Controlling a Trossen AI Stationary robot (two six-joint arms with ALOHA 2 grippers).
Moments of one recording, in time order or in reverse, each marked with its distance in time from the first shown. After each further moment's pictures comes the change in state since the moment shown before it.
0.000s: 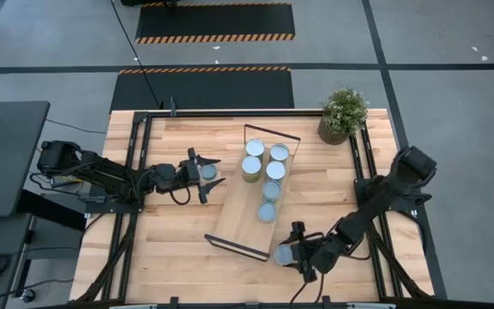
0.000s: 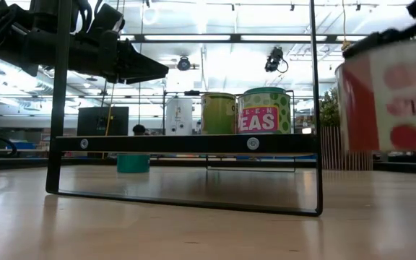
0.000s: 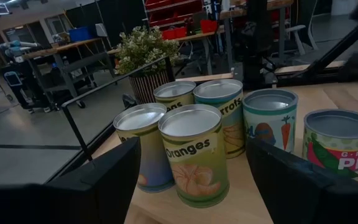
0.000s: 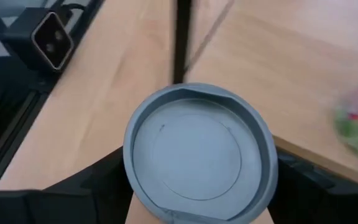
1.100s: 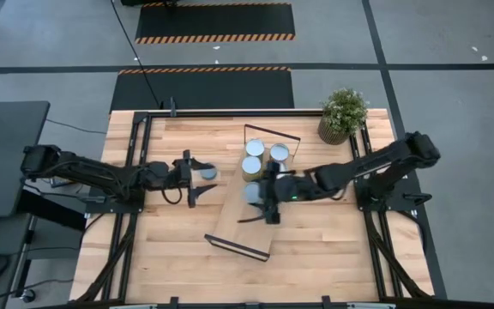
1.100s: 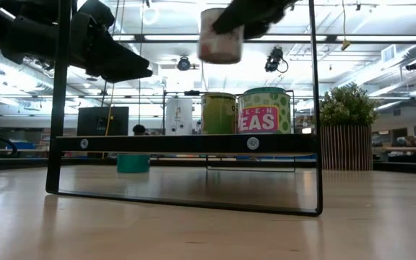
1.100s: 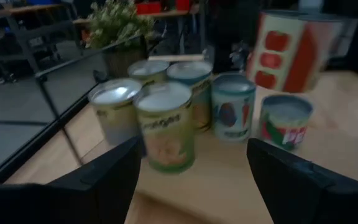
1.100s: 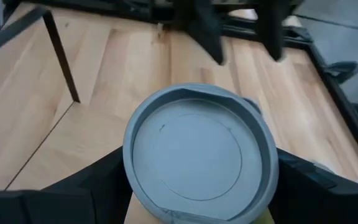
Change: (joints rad) left arm 0.000 -0.278 0.001 -0.394 0.114 -0.125; right arm -0.503 -0.086 0.394 -0.317 -0.141 -0.388
